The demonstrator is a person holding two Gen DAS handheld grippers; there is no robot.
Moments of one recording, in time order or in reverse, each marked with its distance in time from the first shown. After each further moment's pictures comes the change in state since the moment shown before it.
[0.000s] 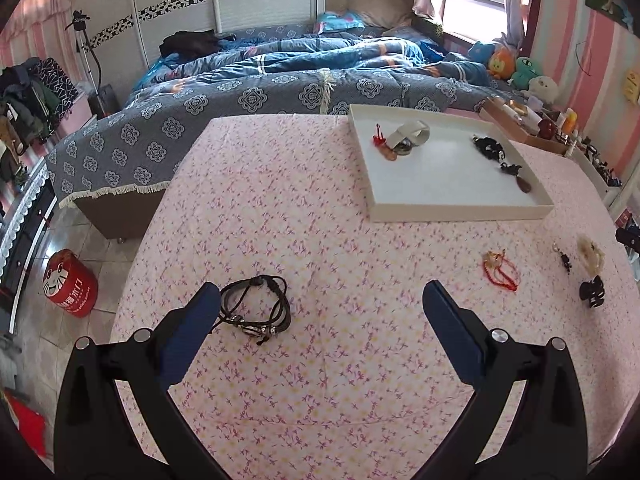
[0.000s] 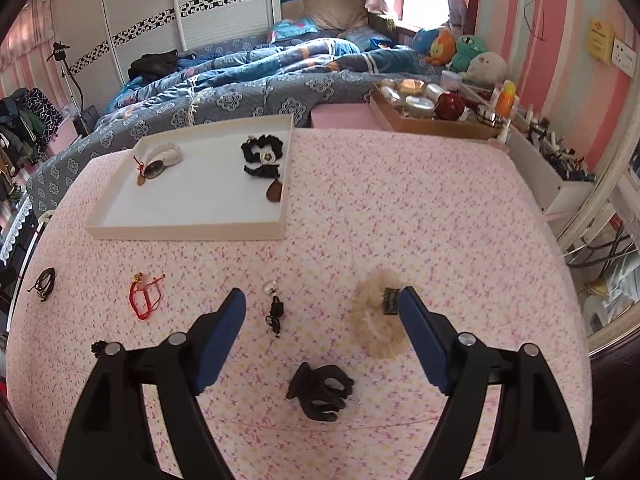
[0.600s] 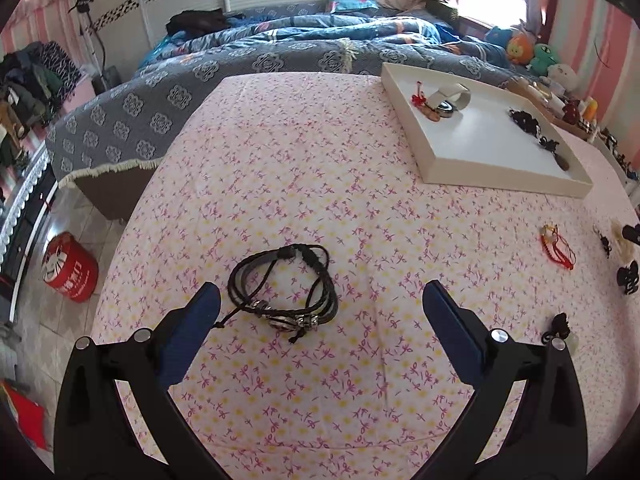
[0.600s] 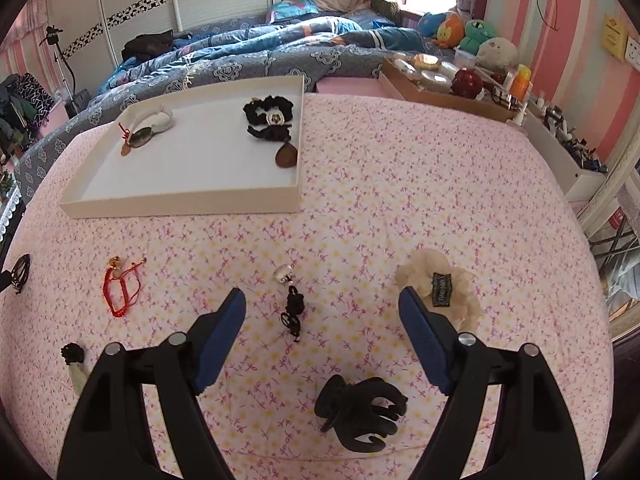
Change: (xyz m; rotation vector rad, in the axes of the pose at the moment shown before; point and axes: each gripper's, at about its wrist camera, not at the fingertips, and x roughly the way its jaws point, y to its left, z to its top) left arm 0.056 0.032 -0.025 -0.011 0.056 0.019; right arm 0.054 0.026 -0.012 -0.014 0.060 -0.030
